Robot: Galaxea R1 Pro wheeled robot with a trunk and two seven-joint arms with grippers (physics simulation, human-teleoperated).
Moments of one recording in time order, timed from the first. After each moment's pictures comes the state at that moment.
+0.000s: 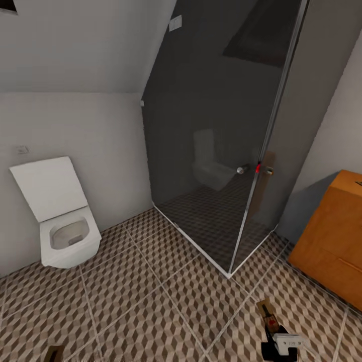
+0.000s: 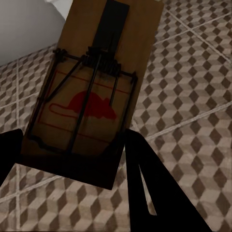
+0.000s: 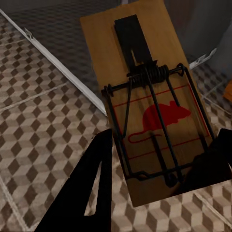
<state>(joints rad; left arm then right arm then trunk) -0.25 0.12 -0.69 0.07 0.91 -0.97 0.13 -0.40 -0.12 0.55 -0.02 -0.55 -0.89 -0.01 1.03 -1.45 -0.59</state>
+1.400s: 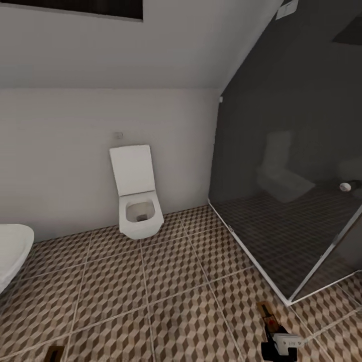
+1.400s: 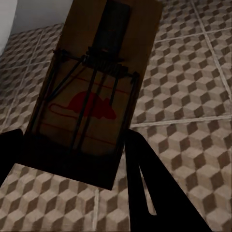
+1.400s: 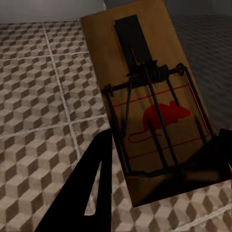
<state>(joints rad) -0.25 0.12 -0.69 0.07 0.91 -0.97 0.13 -0.40 -0.12 0.55 -0.02 -0.55 -0.89 -0.01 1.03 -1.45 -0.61</state>
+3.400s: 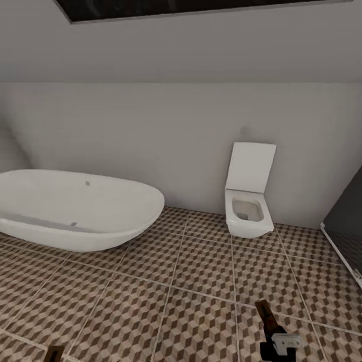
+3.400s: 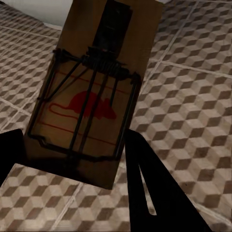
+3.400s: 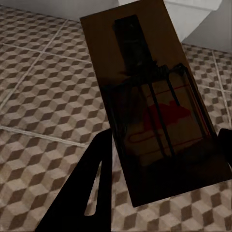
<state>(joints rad) -0.25 0.12 -0.69 0.07 0.91 -0.97 0.13 -0.40 -0.12 0.55 -0.02 -0.55 -0.89 -0.01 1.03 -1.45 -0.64</state>
